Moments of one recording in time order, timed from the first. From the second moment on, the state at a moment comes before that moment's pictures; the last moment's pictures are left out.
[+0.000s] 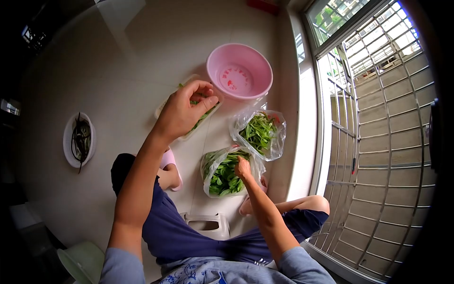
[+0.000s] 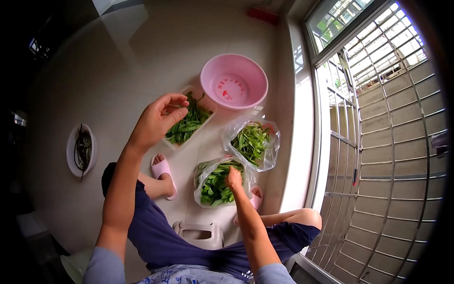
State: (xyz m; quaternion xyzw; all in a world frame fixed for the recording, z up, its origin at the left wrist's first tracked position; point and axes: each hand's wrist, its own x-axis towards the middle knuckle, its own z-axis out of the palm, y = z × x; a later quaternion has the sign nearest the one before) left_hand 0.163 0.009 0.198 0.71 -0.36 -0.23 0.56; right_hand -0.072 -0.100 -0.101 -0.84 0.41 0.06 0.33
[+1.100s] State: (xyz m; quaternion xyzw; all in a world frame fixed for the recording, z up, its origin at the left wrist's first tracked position) left_hand 0.113 0.005 0.173 0.67 -0.57 -0.37 0.31; right_hand -0.094 -0.107 0.138 -0.55 0.26 0.04 0.79
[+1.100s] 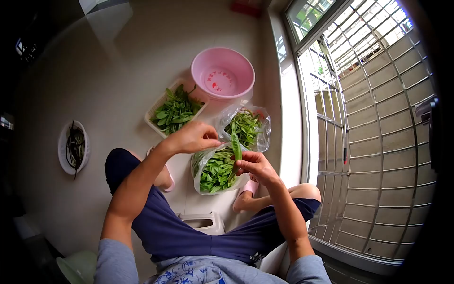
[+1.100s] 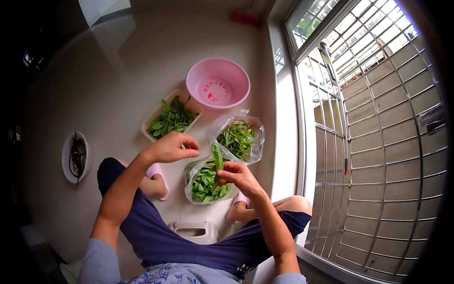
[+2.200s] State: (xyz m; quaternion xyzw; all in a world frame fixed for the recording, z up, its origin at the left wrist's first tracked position) left_hand 0.084 -0.006 0.146 0.49 -0.31 -0.72 0.39; right_hand -0.093 -0.115 0.135 -0.61 0.33 -0.19 0.70
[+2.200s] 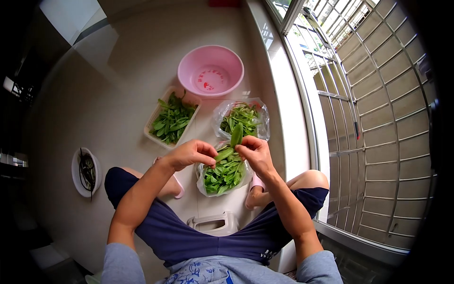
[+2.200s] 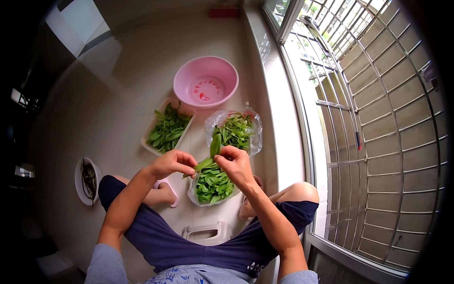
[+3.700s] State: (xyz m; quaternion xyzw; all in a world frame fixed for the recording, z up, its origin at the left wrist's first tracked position) left_hand 0.035 -0.045 0.118 0.63 -0.67 -0.09 0.37; right_hand -0.102 -0.095 0.124 -0.80 0.32 -0.16 0.48
